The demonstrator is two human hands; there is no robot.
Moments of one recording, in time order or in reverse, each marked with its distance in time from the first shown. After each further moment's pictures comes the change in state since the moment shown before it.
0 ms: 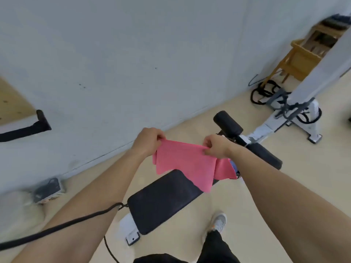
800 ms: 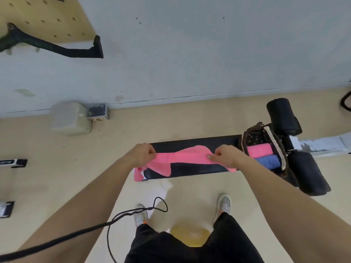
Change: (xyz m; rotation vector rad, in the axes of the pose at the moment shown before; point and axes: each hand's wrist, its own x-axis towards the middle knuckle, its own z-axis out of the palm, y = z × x) left_hand -0.141 -0.050 0.129 -0.049 -0.268 -0.680; right_hand 0.056 0.089 0.087 -0.234 -0.398 -0.219
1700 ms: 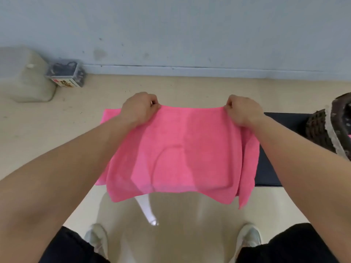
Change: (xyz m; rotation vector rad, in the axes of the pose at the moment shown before) left_hand 0.358 -0.110 0.197 0.094 0.571 0.127; right_hand 0.402 0.121 0.150 -0.277 0.513 -0.071
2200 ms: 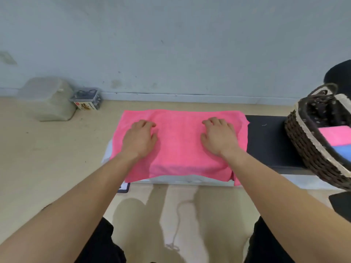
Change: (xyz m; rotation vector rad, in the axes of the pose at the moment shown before) left_hand -0.158 0.007 0.020 0.019 0.213 -0.019; right_hand -0.150 -0.068 0.035 -0.111 0.223 -0.180
